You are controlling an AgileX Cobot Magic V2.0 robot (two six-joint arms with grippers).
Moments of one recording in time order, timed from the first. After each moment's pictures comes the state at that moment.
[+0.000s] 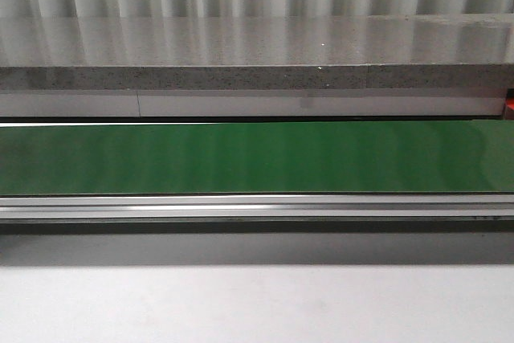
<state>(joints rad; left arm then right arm) 0.24 1.71 -1.45 -0.20 1.02 -0.01 -0.04 0.22 -0.51 0.41 0.82 -0.43</state>
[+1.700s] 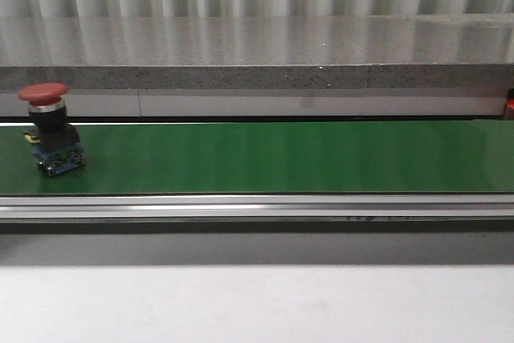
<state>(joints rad) 0.45 2.29 -2.00 -0.14 1.23 -0.47 -0.04 0.22 -0.51 0.41 0.82 -0.43</state>
